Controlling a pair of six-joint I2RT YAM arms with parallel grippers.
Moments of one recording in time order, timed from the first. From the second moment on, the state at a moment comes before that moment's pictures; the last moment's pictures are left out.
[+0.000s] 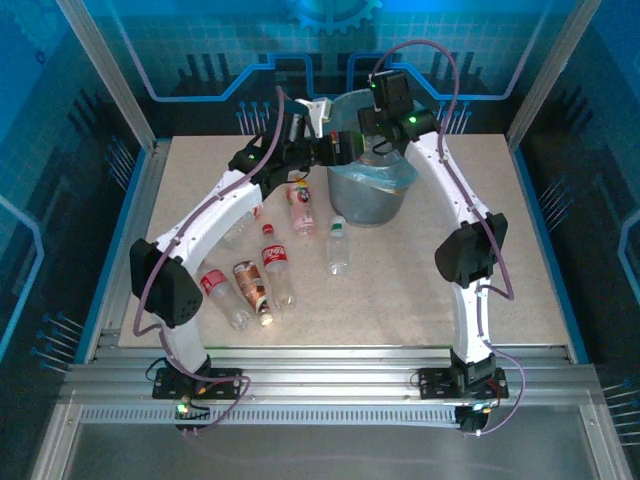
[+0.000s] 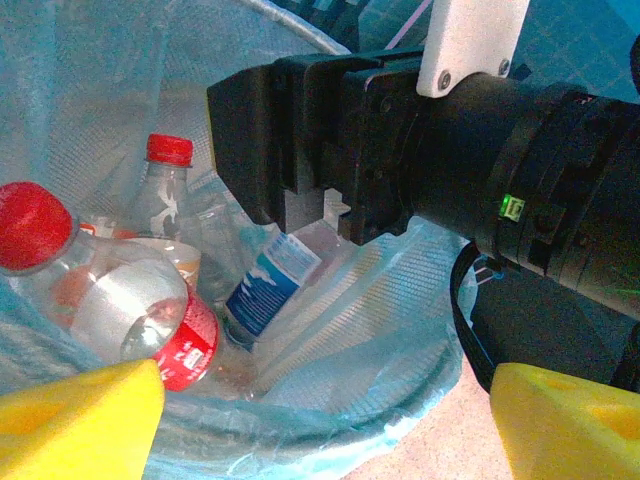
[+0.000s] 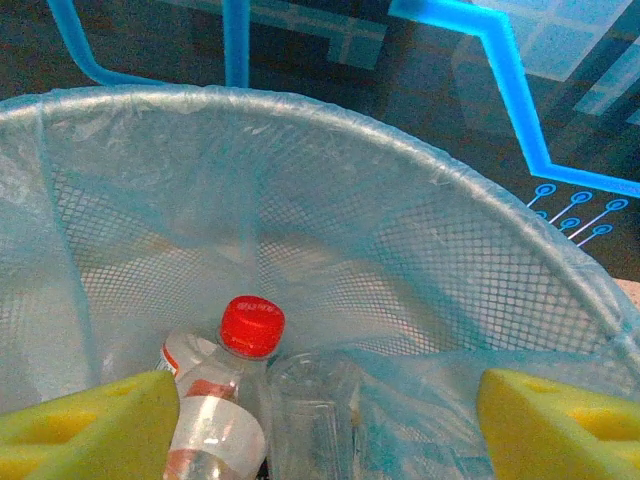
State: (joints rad) left arm -0.51 1.81 1.81 -0.40 0.27 -0.54; right arm 0.37 2.15 2.35 -0.83 0.36 0.04
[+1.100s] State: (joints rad) left arm -0.51 1.16 1.15 -0.57 0.01 -0.51; right arm 0.79 1.69 1.93 -0.79 0.17 0.11
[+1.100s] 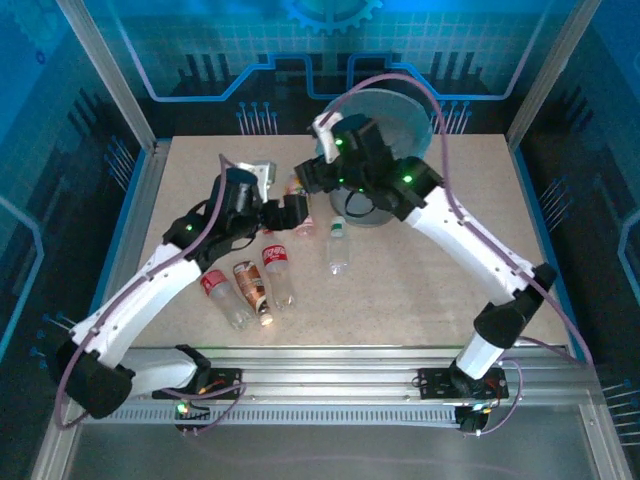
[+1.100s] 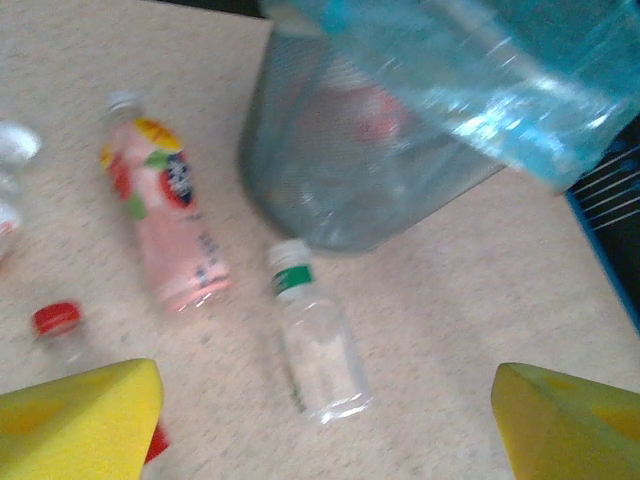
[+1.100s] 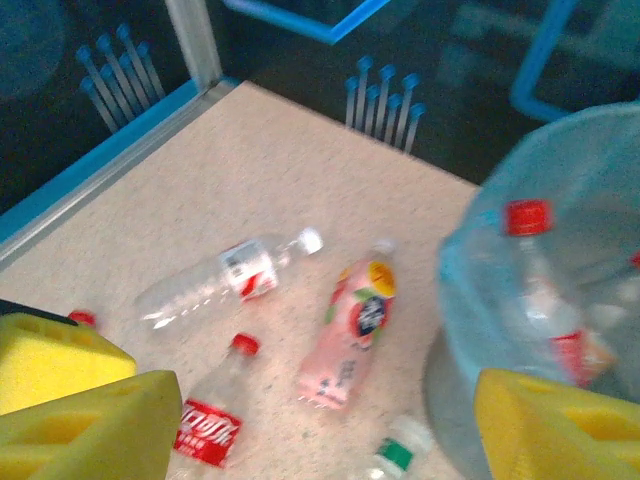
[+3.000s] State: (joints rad) left arm -0.47 0.80 0.84 -0.77 -0.22 -0.54; right arm 0.79 2.63 2.53 -0.92 -0.15 0.33
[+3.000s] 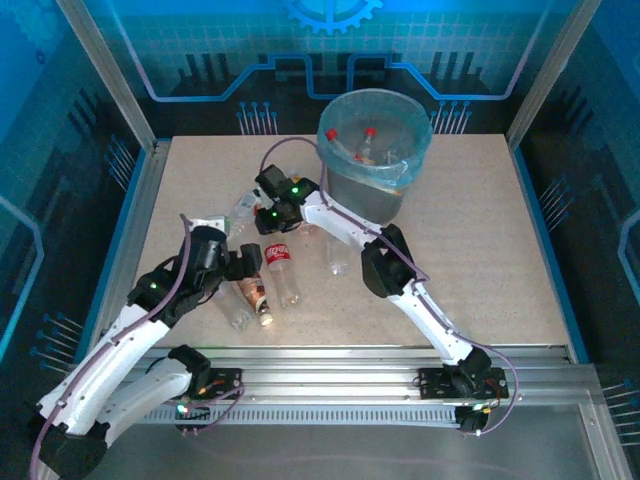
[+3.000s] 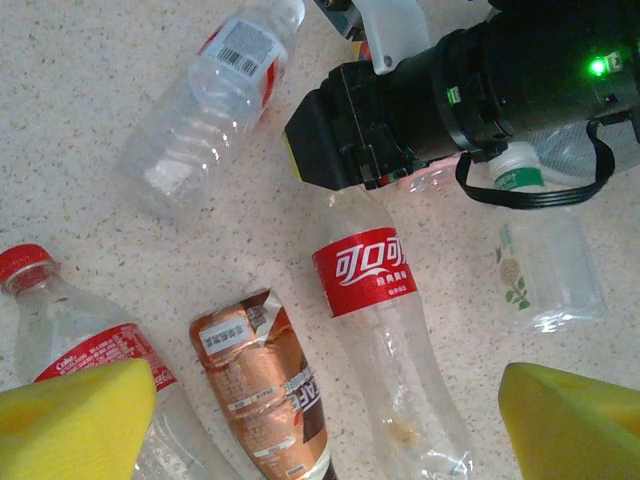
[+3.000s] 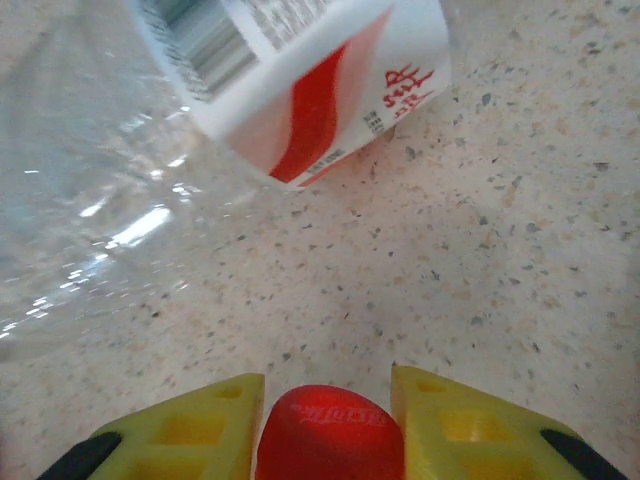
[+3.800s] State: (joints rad) left arm -0.48 1.16 1.41 -0.61 -0.01 -0.54; right arm 0.71 1.89 2.45 -0.63 0.21 -0.11
